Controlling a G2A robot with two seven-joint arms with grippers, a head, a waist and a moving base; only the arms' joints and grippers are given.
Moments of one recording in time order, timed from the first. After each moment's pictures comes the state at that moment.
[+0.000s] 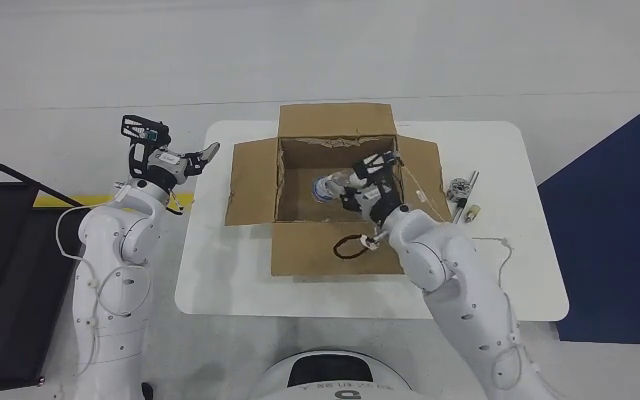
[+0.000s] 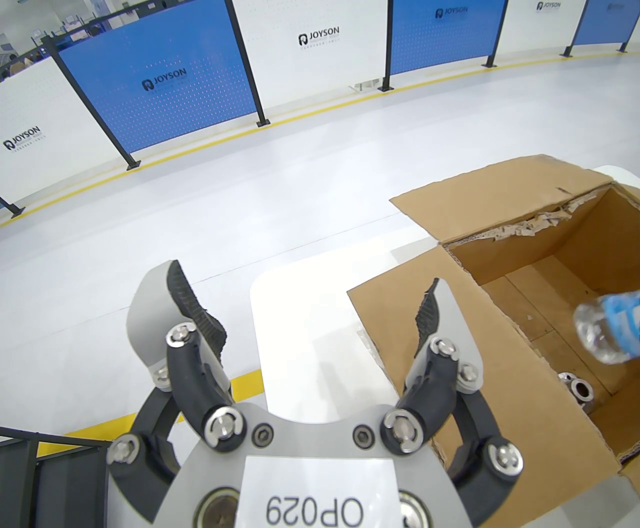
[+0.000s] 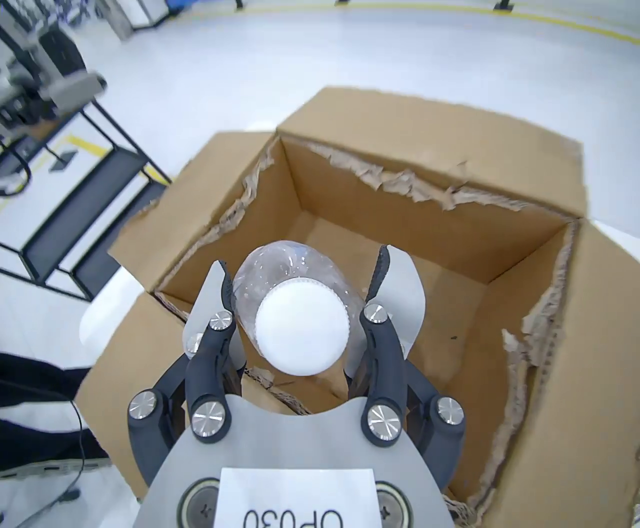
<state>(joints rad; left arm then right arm) 1.39 -1.28 -1.69 -1.69 1.32 -0.40 -0.30 -1.47 -1.28 1.20 -2.00 -1.09 -0.01 0.57</state>
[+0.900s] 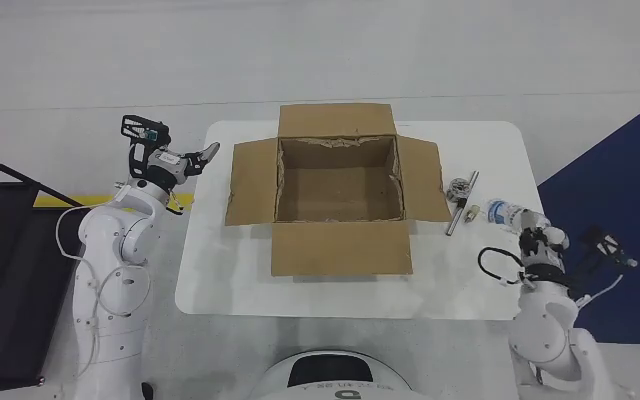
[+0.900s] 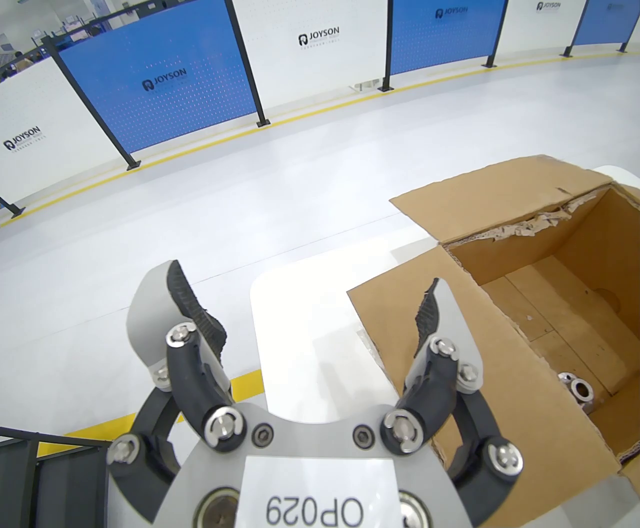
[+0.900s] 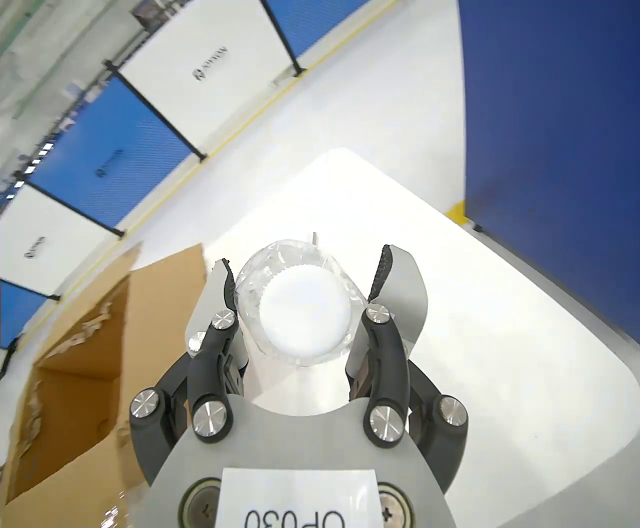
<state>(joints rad) 1.39 -1.28 -1.69 -1.69 1.32 -0.40 -0.30 -2.06 -1.29 1.79 -2.13 -0.74 0.45 0.03</state>
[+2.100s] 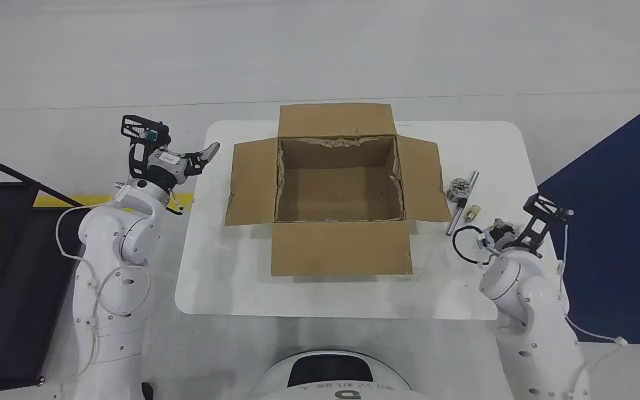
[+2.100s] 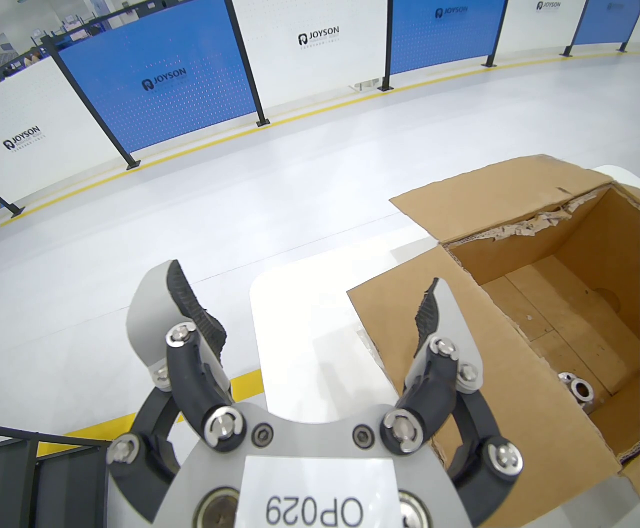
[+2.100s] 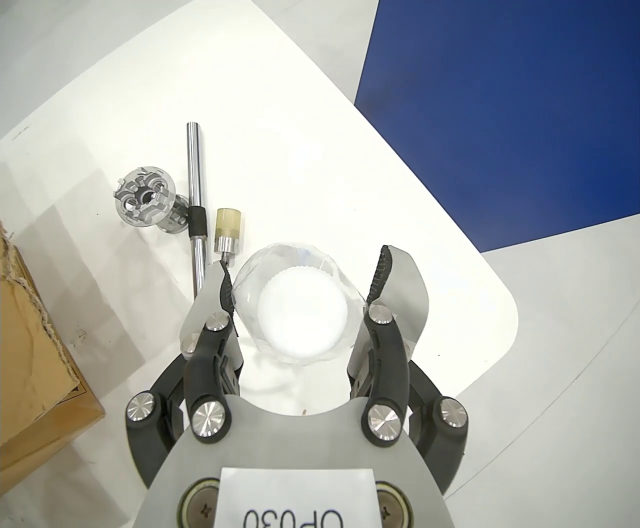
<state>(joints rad) 1.39 -1.28 -1.69 -1.69 1.32 -0.40 -0.30 -1.78 -1.27 1.65 -2.05 -1.35 0.72 0.79</state>
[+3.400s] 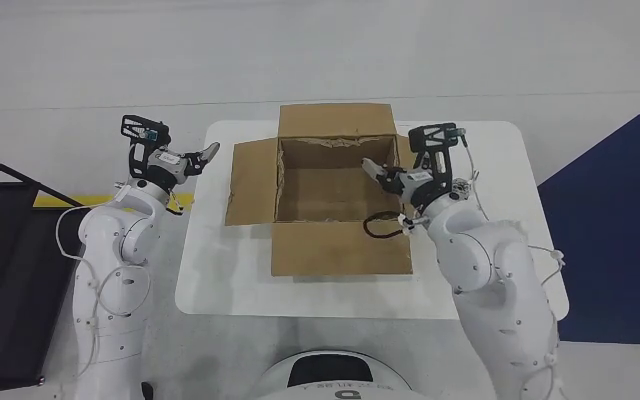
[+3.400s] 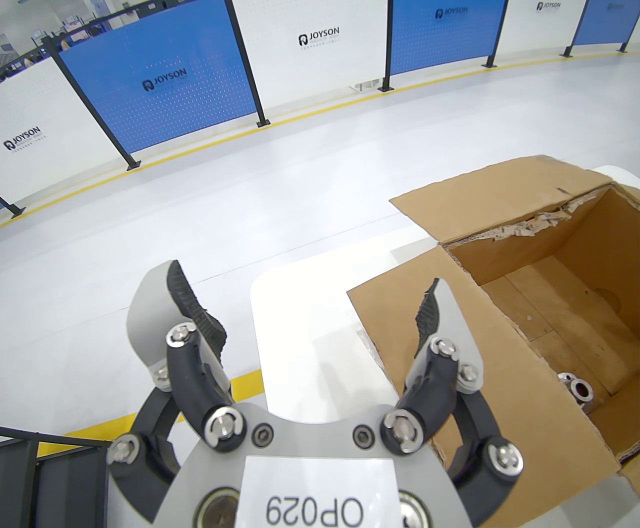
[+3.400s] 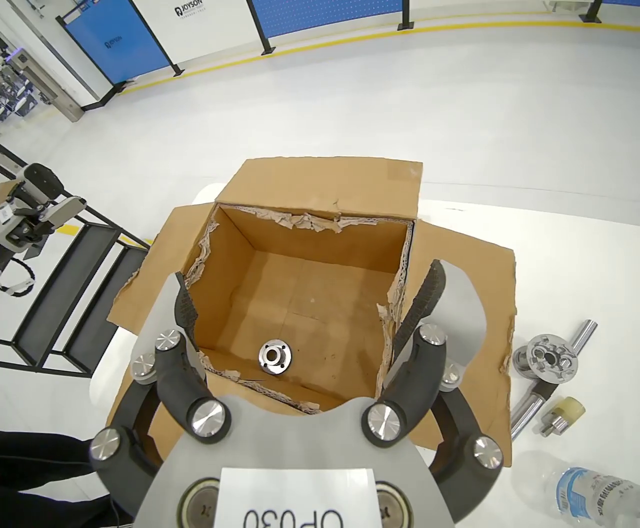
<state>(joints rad) 1.39 -1.28 -1.69 -1.69 1.32 -0.40 -0.30 -1.46 -1.30 1.32 -2.16 -1.10 0.17 0.80</state>
